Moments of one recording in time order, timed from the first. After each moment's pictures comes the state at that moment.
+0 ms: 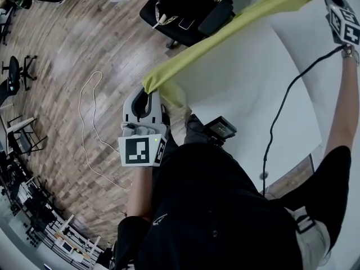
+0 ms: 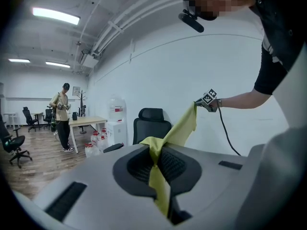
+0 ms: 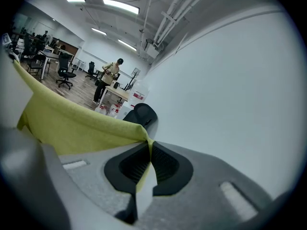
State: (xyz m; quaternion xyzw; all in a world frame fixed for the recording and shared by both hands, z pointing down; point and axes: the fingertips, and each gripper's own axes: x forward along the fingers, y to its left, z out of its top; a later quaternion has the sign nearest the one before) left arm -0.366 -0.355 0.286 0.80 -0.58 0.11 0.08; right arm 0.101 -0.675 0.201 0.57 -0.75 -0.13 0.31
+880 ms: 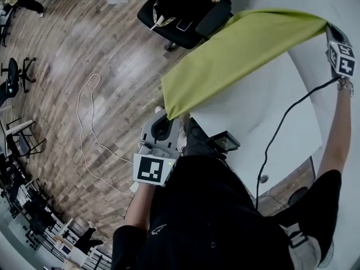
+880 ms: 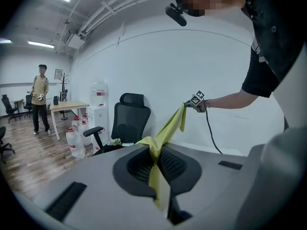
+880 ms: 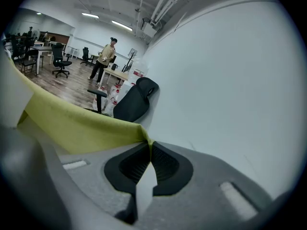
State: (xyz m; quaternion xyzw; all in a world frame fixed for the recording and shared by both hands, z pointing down) left arm -0.307 -0.291 0.336 0.85 -0.49 0.12 0.15; right arm 0.180 -0.592 0.324 0.59 -0.72 -0.03 0.37
